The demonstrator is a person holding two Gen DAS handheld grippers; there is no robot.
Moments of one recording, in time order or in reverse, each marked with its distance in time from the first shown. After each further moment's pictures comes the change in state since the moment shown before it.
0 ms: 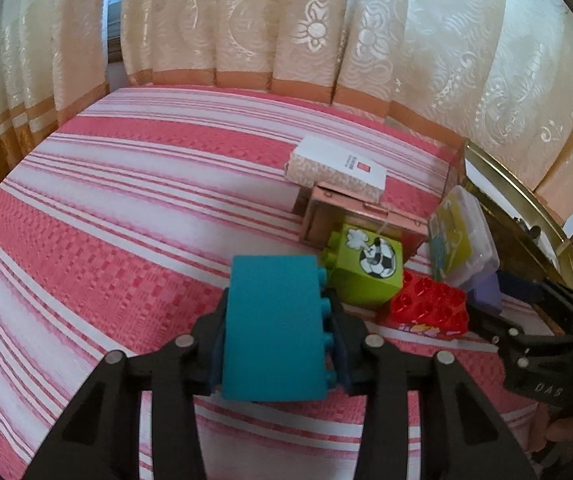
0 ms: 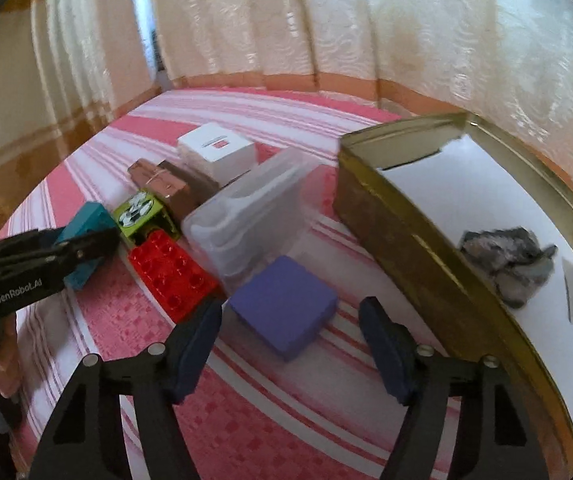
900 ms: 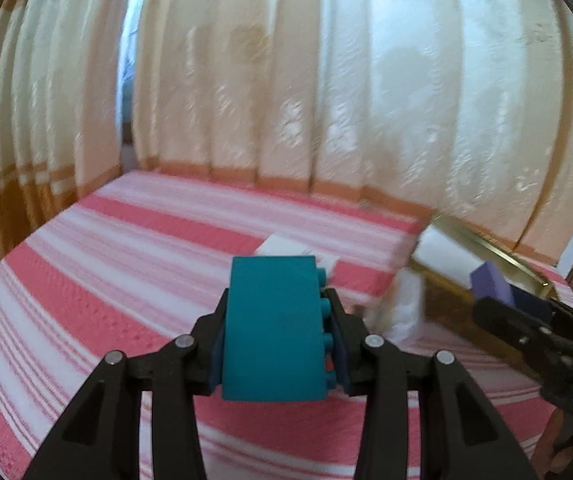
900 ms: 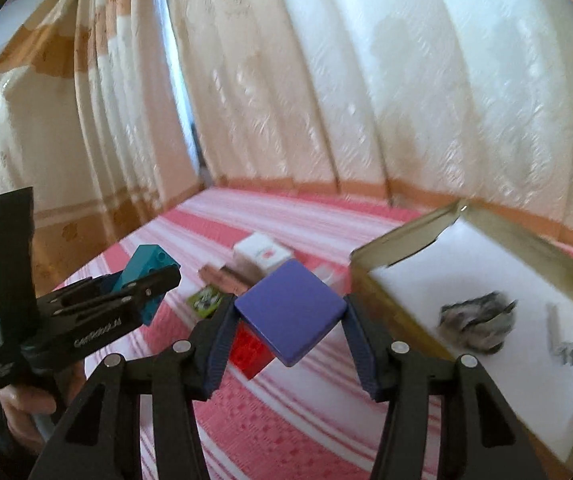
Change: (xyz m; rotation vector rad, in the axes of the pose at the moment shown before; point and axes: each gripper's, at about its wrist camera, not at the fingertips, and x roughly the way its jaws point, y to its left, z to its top) left arm -0.059 -0.044 0.006 0.014 -0.320 0.018; right arm -0.082 -0.008 -0.004 0.055 -0.366 0.121
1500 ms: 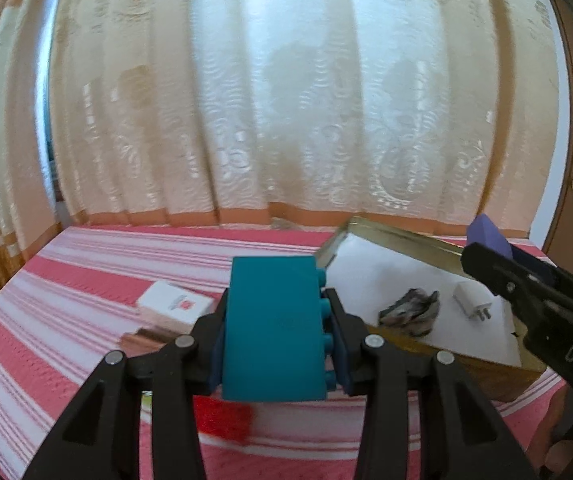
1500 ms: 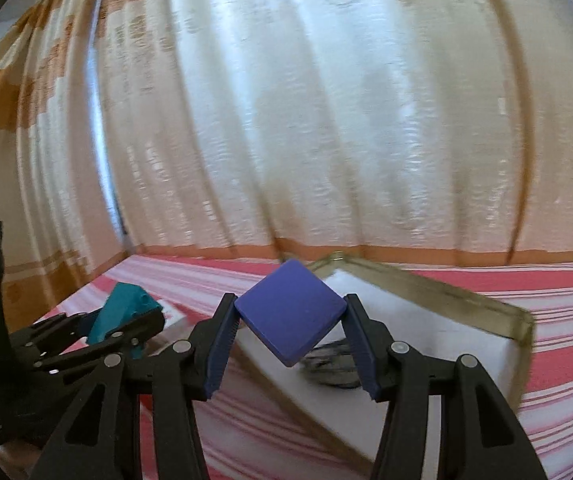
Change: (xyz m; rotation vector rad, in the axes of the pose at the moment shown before) left arm 0.008 -0.116 0.017 0.179 -0.038 -0.089; right arm -0.058 -0.076 0.009 0.104 -0.194 -0.260
